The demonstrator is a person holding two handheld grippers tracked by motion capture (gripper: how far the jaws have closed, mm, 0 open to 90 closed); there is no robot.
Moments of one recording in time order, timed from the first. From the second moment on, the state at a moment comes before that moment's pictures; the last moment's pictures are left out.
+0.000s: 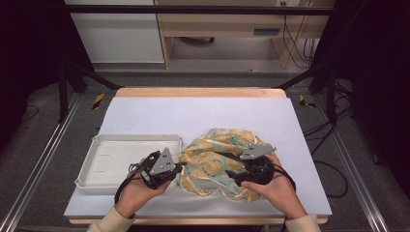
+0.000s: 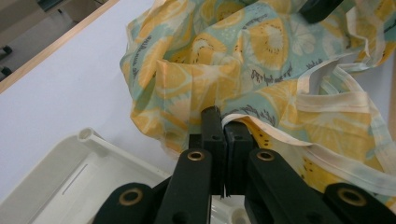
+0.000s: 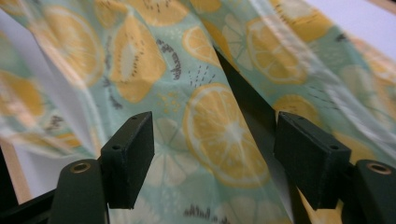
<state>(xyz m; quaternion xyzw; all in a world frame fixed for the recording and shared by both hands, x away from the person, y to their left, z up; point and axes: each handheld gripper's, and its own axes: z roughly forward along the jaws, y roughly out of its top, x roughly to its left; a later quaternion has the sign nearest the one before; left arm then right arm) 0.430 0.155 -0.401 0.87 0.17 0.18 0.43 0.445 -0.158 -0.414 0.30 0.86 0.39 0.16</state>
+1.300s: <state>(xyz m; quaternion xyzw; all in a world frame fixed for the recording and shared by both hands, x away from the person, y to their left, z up) 0.535 0.075 -0.373 0.90 0.17 0.19 0.36 0.391 -0.153 -0.433 0.22 0.87 0.40 0.20</state>
